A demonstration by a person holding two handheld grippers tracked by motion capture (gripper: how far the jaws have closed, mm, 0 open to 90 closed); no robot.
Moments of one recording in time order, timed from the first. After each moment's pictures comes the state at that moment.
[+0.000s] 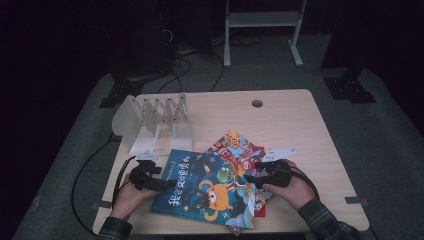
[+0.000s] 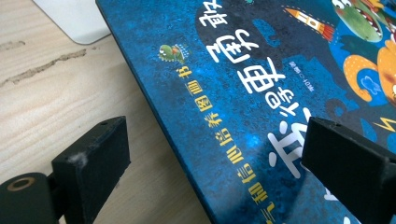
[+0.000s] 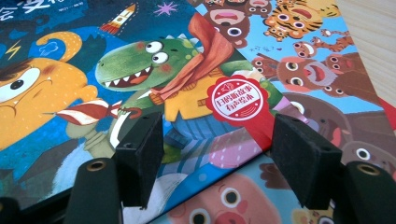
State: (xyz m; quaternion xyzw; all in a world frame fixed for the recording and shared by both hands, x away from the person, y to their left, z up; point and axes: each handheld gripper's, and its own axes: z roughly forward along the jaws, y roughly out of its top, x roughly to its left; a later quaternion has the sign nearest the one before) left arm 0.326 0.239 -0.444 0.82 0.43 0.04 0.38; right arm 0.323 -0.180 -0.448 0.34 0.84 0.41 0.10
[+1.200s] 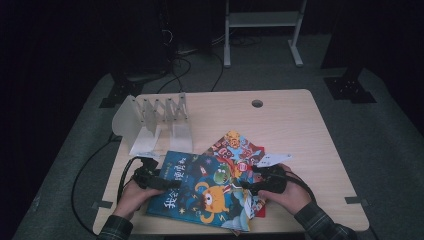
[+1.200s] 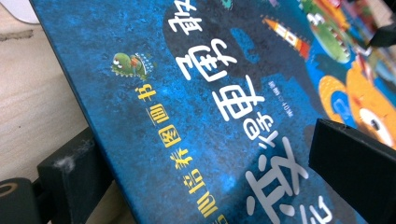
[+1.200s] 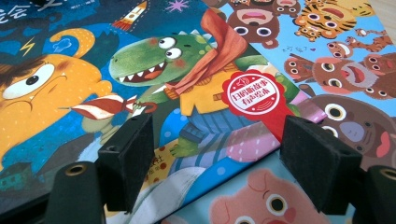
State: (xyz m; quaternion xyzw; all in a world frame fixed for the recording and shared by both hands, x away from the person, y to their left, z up) left arm 0.334 0.235 -0.450 0.81 0.44 -0.04 0.40; right arm 0.311 -0.166 -0.452 0.33 0.84 0.42 0.10
